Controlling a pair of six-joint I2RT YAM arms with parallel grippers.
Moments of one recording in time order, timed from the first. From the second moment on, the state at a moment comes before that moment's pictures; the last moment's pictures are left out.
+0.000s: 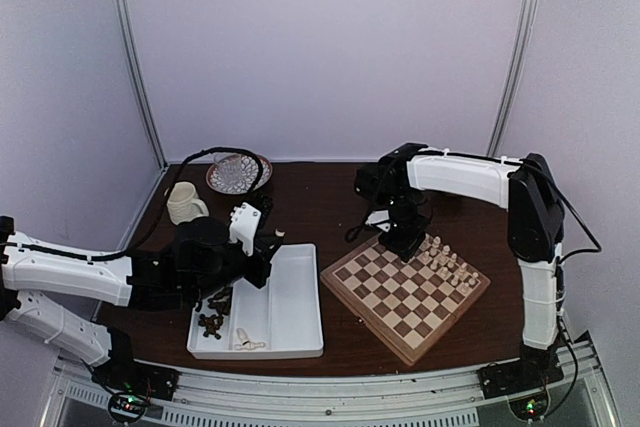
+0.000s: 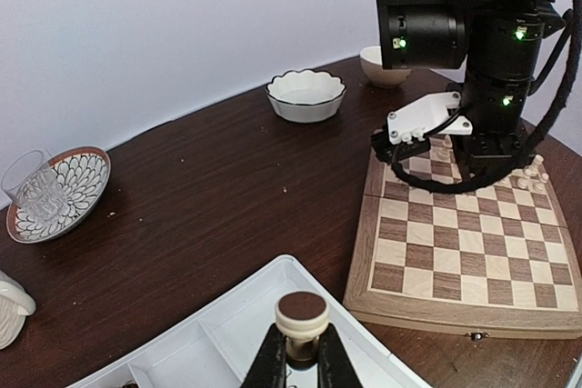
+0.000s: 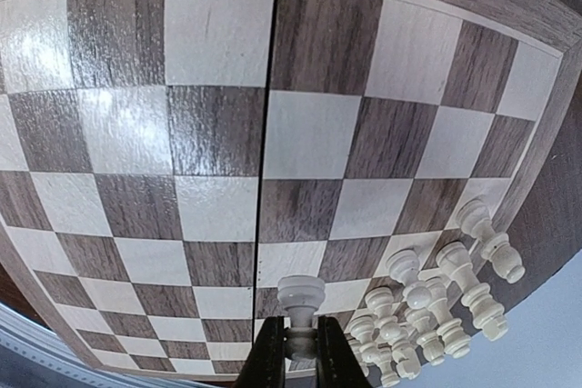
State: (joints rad) left arm -1.13 1.22 0.64 0.24 -0.48 -0.15; right arm 0.72 2.08 1.75 -1.37 0.17 -0.04
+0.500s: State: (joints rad) left arm -1.13 1.22 0.64 0.24 -0.47 -0.15; right arm 0.72 2.13 1.76 -1.35 0.17 -0.05
